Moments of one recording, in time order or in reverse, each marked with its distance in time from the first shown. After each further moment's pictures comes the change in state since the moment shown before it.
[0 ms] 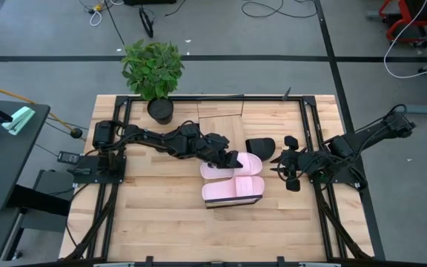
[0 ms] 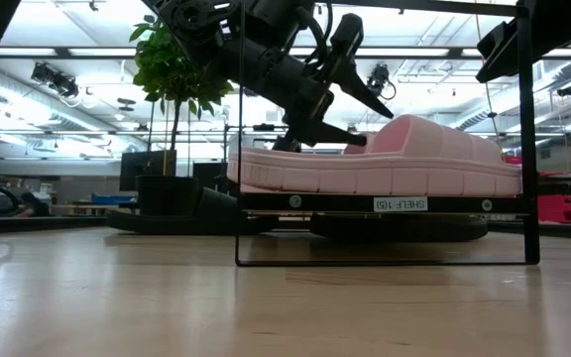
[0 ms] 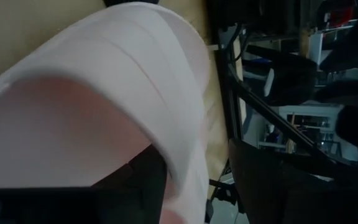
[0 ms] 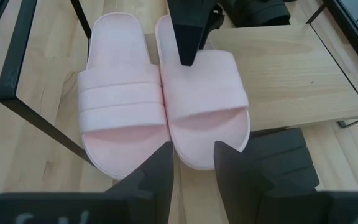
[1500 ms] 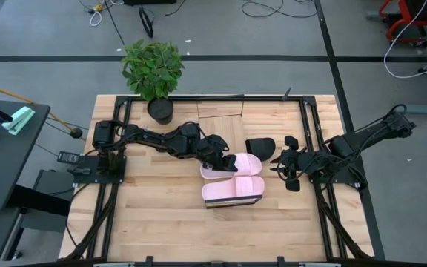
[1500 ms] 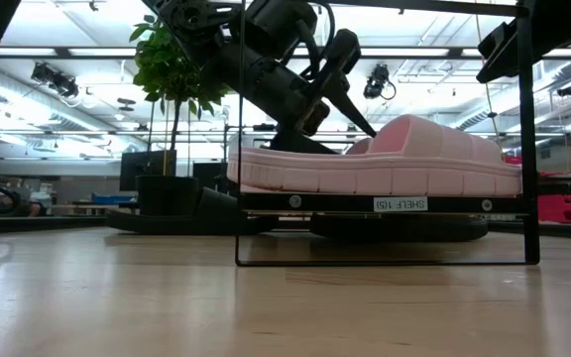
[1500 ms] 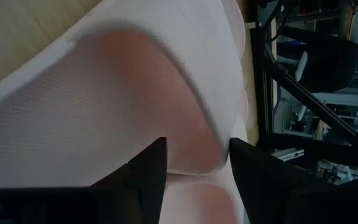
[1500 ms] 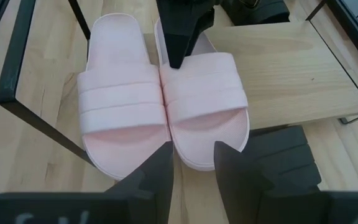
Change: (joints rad) left arm 0.002 0.000 0.000 -0.133 0.047 0.034; right arm 0.000 0.000 0.000 -0.002 0.000 0.019
